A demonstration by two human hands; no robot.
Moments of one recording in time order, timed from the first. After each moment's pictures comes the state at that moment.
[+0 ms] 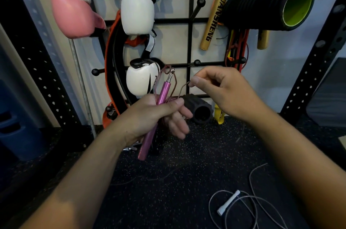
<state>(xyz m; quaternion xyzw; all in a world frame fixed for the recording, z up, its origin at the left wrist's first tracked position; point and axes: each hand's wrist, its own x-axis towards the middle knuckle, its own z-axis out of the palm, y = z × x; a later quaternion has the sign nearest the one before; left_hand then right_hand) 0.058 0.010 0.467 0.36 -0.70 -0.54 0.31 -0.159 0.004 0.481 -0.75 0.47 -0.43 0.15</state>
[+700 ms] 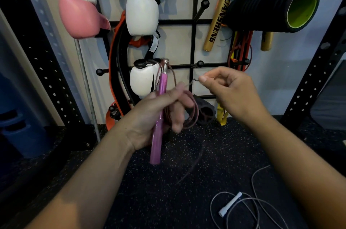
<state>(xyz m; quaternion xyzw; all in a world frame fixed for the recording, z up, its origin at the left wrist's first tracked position) 0.048 0.026 0.473 0.26 -0.57 -0.66 0.41 -0.159 0.004 0.468 -0.66 0.48 -0.53 0.22</state>
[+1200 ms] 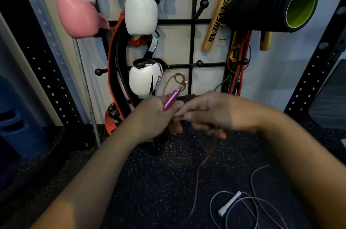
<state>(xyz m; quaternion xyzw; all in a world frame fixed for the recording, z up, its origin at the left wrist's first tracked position) 0.056 0.008 0.461 0.50 -0.77 -0.29 0.27 -0.149 0.024 0.489 -0.78 0.43 -0.16 0.42</state>
